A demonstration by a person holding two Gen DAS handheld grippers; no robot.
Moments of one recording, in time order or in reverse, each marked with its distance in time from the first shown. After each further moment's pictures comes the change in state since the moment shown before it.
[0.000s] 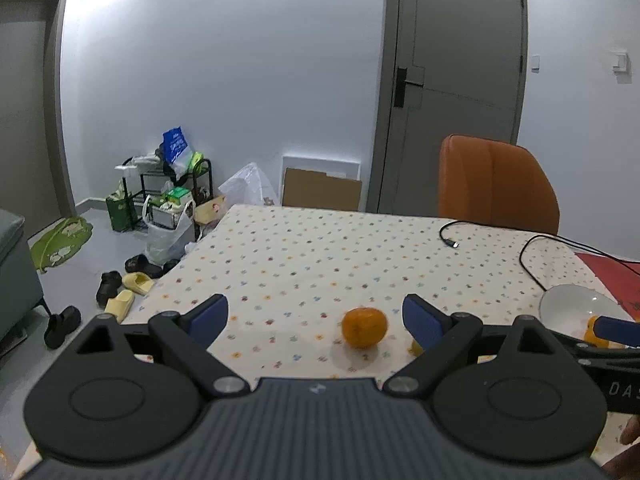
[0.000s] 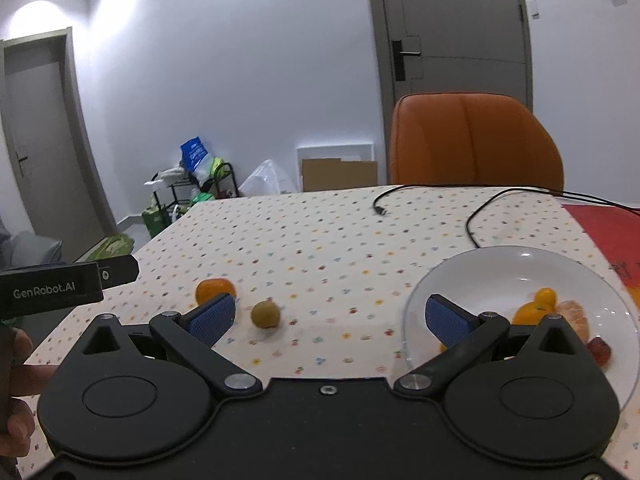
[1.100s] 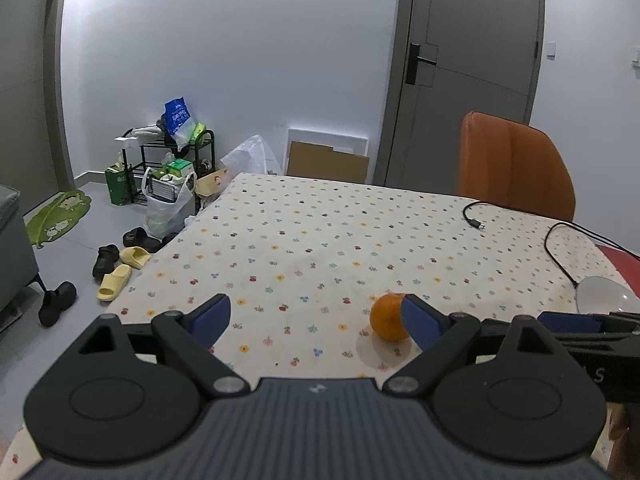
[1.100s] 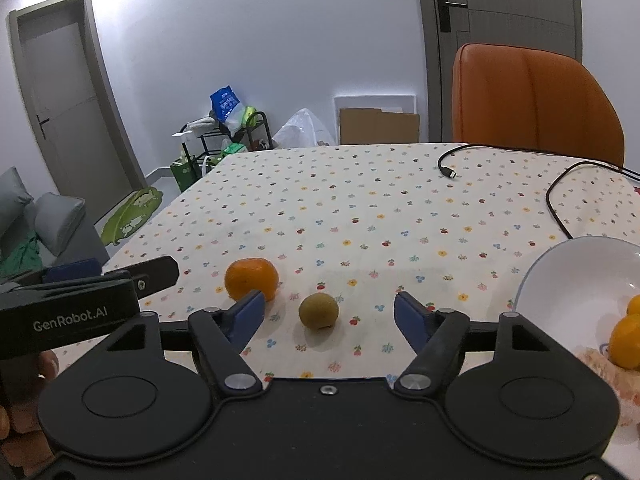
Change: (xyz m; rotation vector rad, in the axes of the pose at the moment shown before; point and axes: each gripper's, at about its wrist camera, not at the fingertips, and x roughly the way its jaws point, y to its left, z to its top) left arm 0.045 0.018 -0.006 -0.027 0.068 0.006; right arm 0.067 0.029 0.011 -0.028 0.161 0.095
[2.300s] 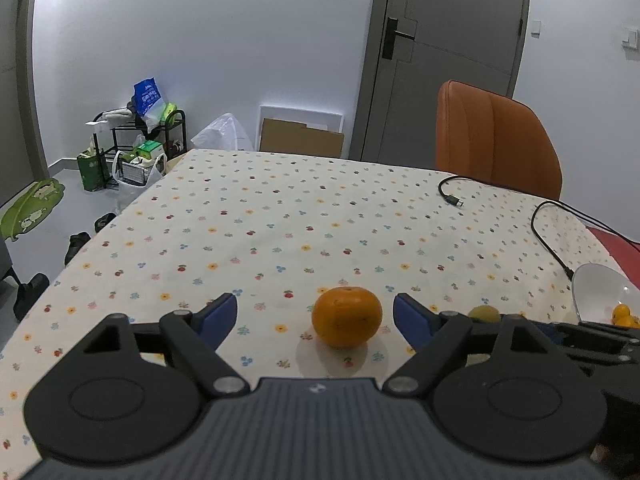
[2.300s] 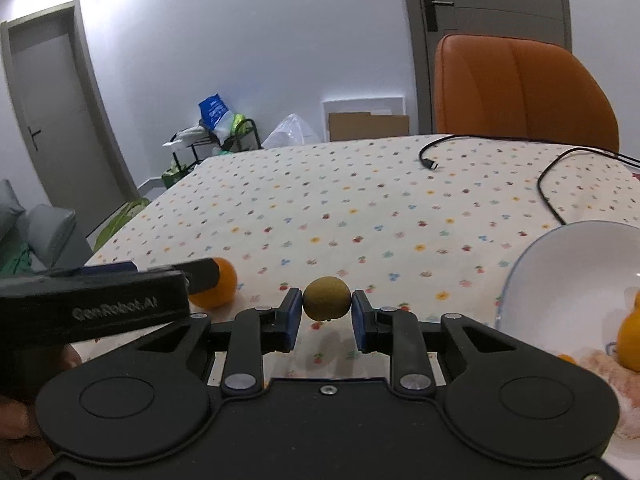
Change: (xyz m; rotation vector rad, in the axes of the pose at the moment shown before) left arm 0.046 -0.037 -0.004 0.019 0.072 -0.069; right arm 0.016 -0.027 -0.010 0.033 -0.033 -0.007
